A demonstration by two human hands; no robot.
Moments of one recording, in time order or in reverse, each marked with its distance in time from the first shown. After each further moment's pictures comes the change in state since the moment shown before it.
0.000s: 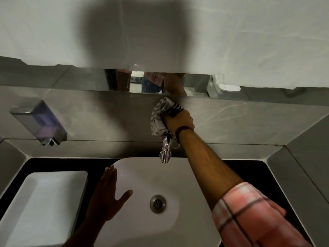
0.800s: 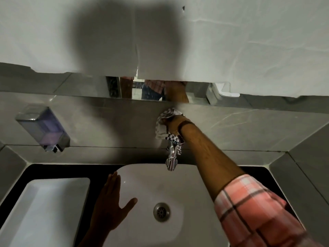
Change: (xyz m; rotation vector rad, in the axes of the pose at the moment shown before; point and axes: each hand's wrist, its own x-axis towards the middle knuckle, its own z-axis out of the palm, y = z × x) left_hand 0.000 0.008 -0.011 -0.052 -0.035 -0.018; right_hand 0.045 -0.025 0.016 -0.620 -0.417 -0.177
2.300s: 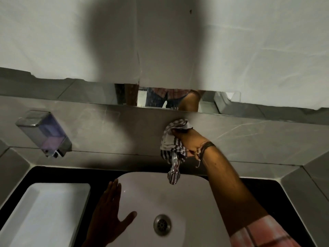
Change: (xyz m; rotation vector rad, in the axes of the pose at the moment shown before) left_hand 0.000 0.007 -0.007 0.038 -0.027 -0.008; right_hand -0.007 0.045 0.015 0.928 -0.018 -0.020
